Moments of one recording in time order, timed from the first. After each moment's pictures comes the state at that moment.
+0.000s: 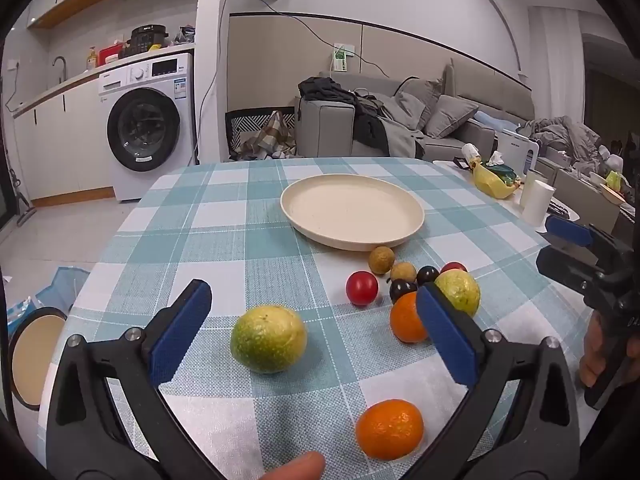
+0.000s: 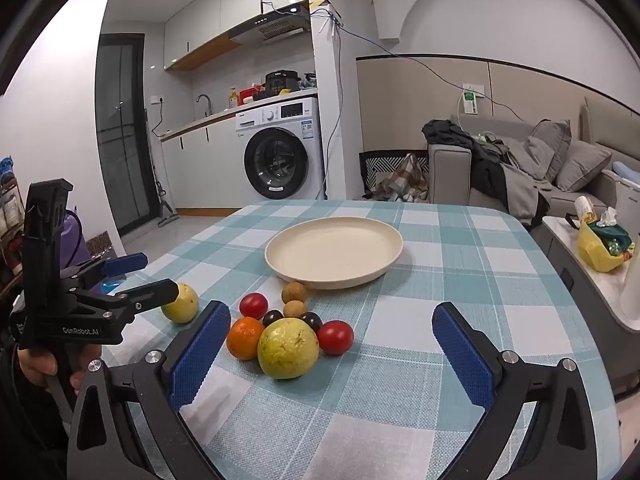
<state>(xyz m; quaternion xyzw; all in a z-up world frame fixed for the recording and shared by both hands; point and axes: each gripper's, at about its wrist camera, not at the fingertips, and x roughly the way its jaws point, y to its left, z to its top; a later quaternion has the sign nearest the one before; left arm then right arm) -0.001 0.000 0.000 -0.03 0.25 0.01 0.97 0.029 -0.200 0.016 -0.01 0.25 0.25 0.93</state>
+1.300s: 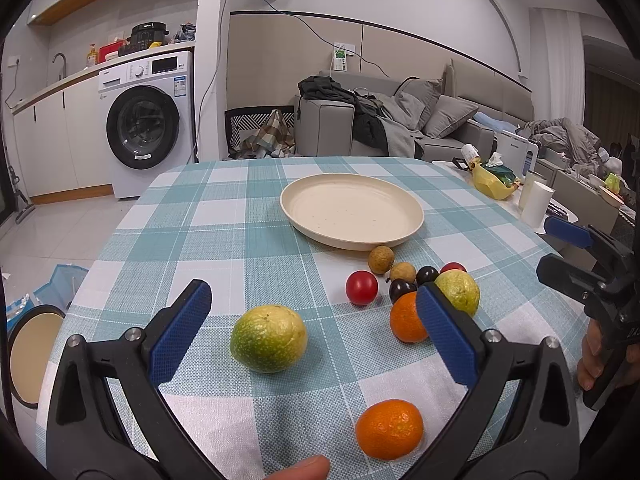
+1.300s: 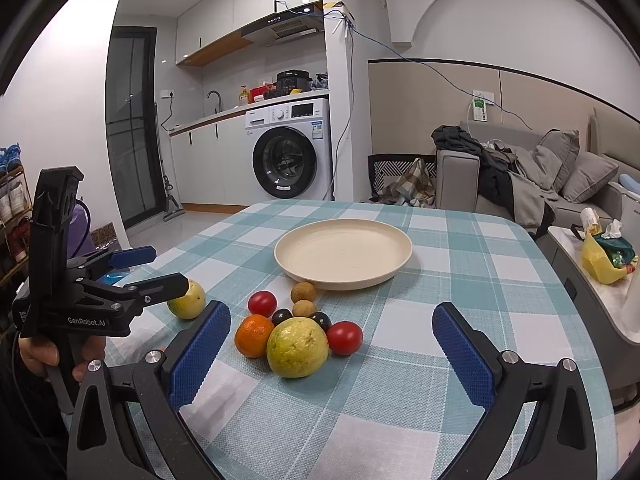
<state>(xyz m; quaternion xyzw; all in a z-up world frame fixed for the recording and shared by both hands) 0.002 0.000 -0.003 -0.03 0.25 0.01 0.97 0.026 -0.192 0.015 -0.04 0.24 0.26 0.93</state>
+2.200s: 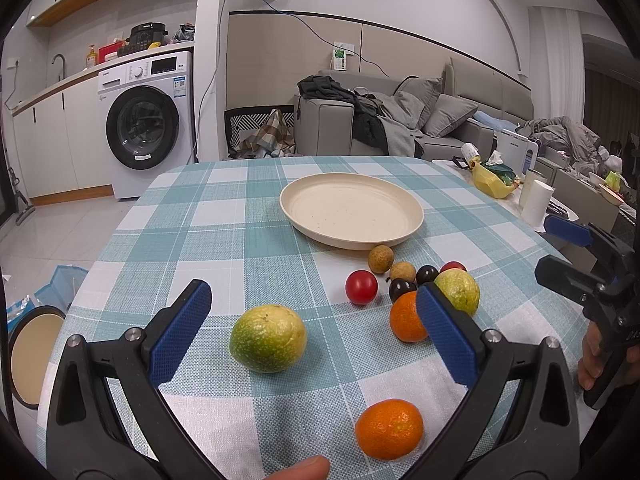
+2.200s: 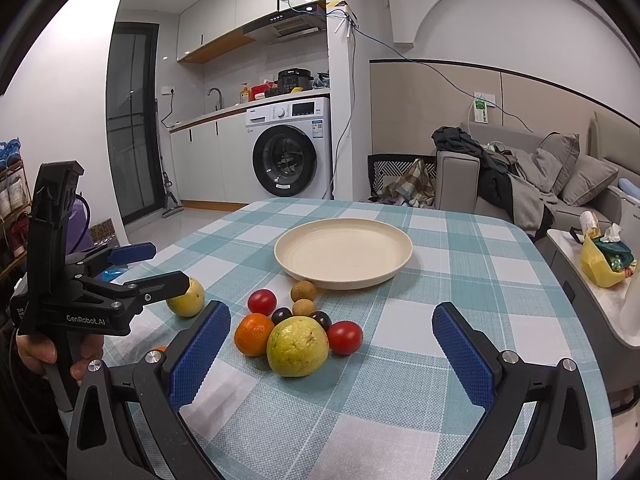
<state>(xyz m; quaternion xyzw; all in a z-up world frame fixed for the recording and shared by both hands) 0.003 0.000 -0.003 -0.03 0.25 0.01 0.97 0.023 -0.194 0.013 -0.04 0.24 0.26 0.93</state>
